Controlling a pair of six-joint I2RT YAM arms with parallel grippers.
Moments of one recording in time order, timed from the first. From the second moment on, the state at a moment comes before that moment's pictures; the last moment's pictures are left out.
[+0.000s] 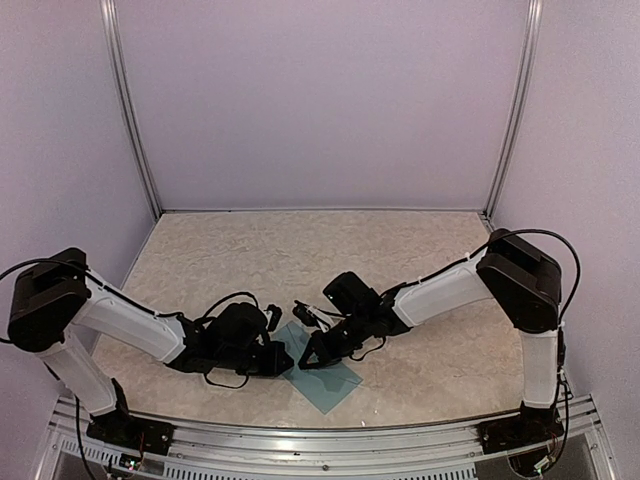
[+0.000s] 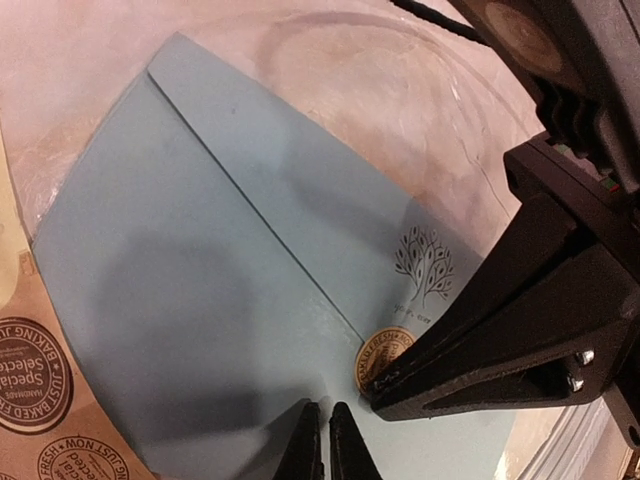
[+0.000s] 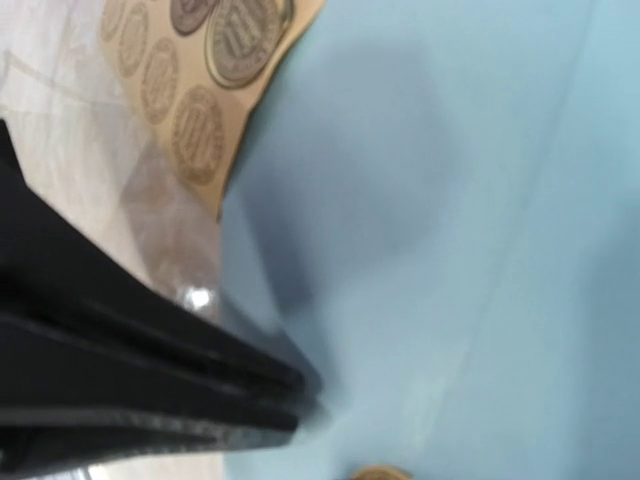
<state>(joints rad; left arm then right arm) -1.02 1.62 0.58 0.25 0.02 -0.83 0.99 2.06 1.15 0.03 -0.58 0.52</state>
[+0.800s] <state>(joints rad) -1.02 1.66 0.58 0.31 0.02 -0.85 0.94 2.02 1.07 0.11 -0.58 0.60</state>
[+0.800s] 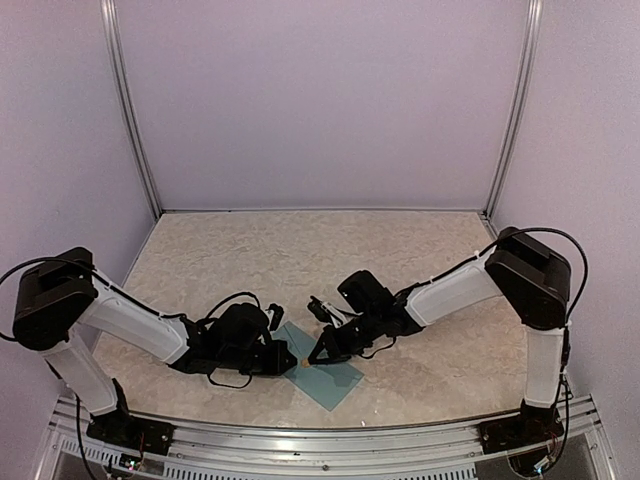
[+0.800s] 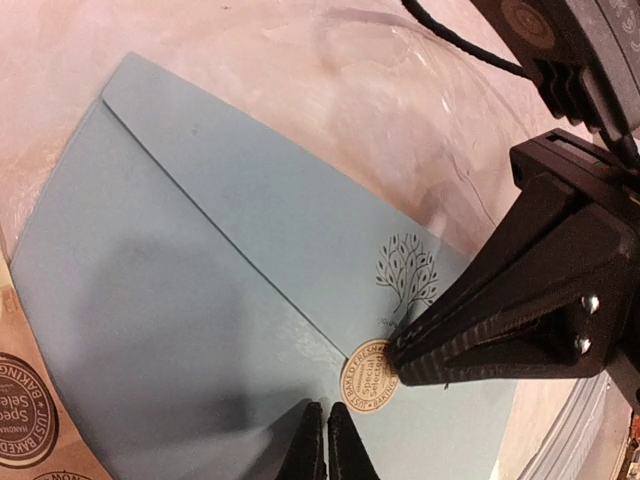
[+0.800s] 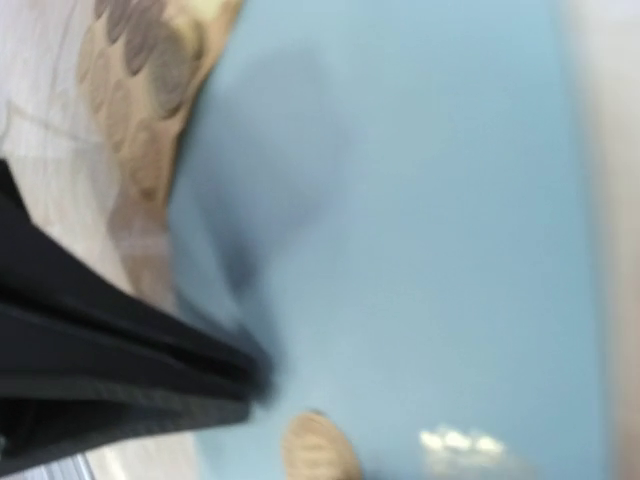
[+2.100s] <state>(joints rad) -0.69 1.29 0.72 0.11 -0.11 -0.61 0.80 1.56 0.96 0.00 -0.18 0.43</state>
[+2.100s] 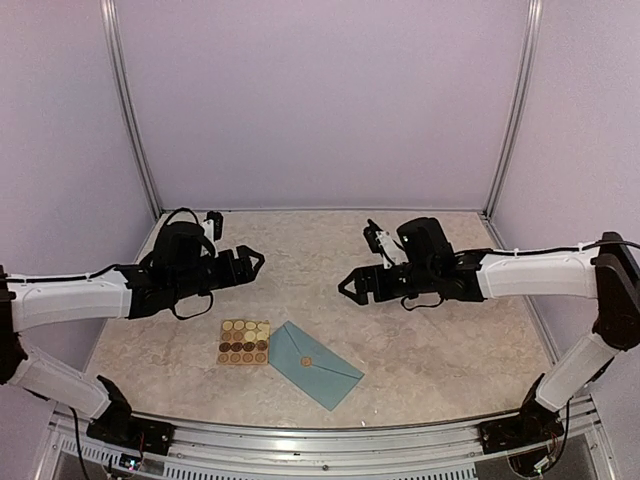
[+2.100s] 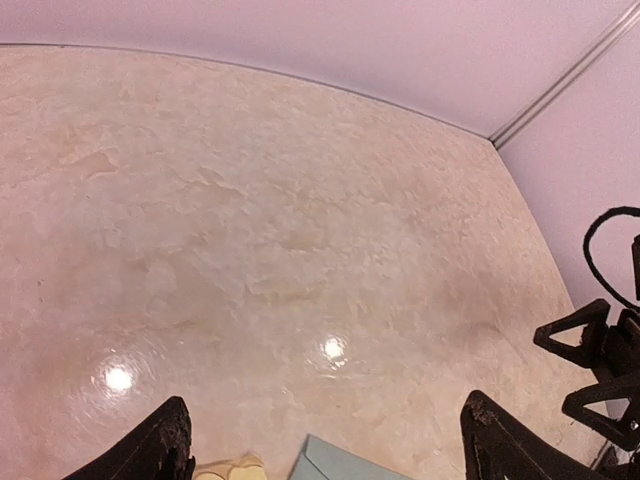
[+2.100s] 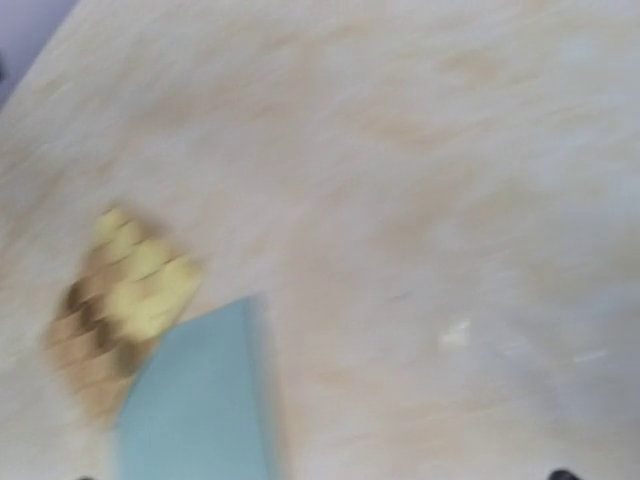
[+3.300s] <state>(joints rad) 0.12 1.18 0.24 0.83 -0.08 -0.24 -0.04 1.18 0.30 0.68 0.07 0.11</state>
